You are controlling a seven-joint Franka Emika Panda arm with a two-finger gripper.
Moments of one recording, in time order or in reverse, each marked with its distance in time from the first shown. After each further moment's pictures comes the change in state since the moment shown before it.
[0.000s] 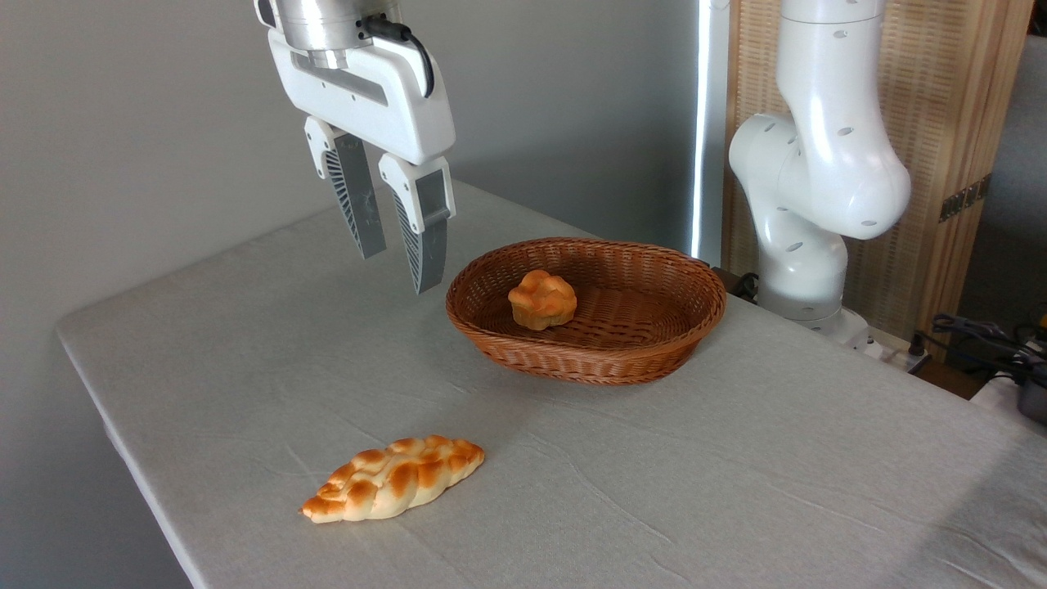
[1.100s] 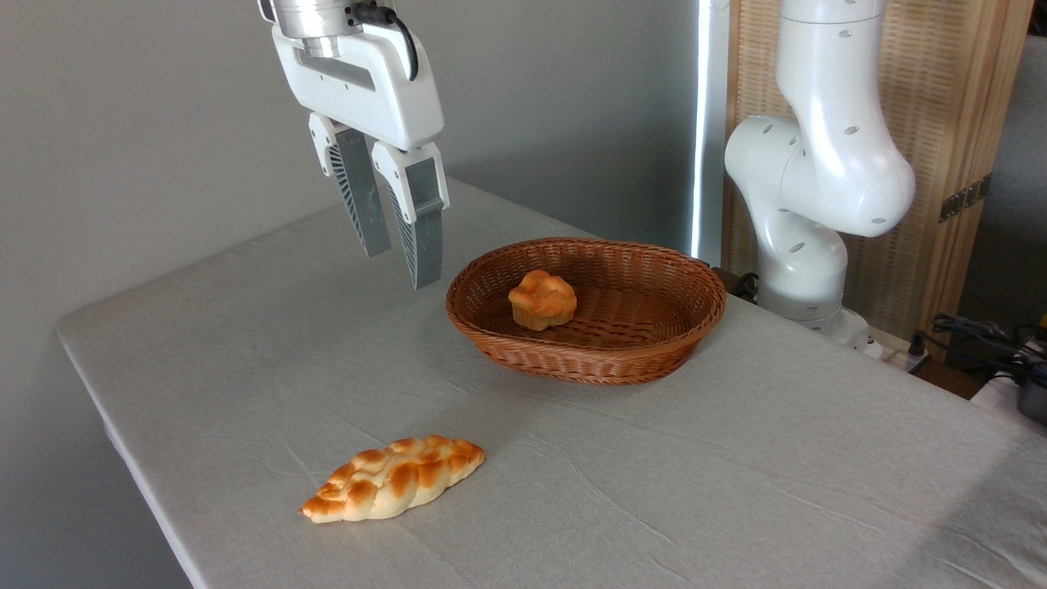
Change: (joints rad) arm 0.094 -0.001 -0.128 0.009 0.069 -0.009 0.032
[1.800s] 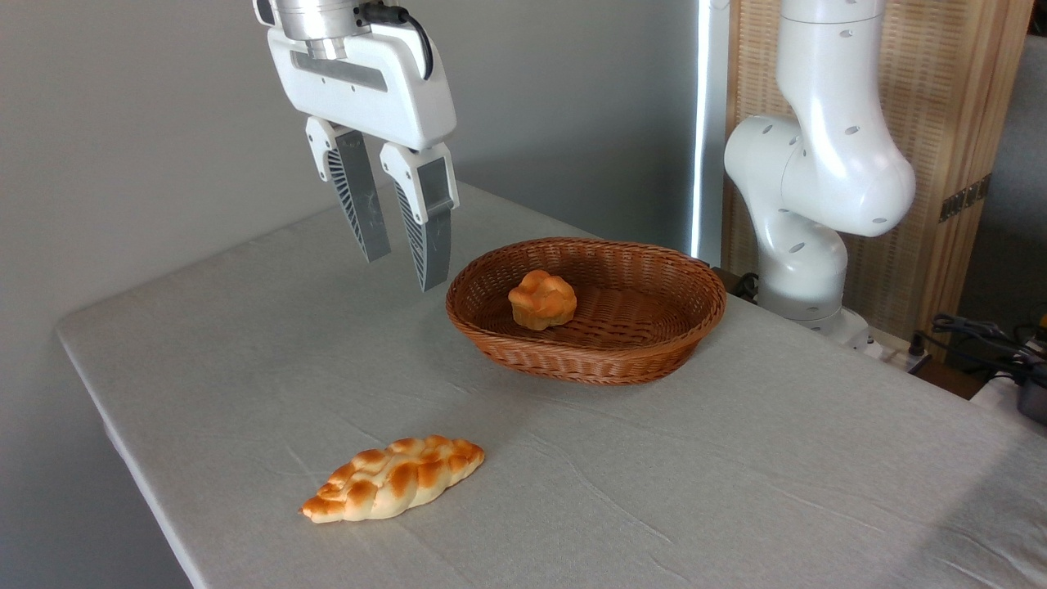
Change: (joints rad) arm 0.011 0.000 0.002 0.000 0.000 0.000 -0.067
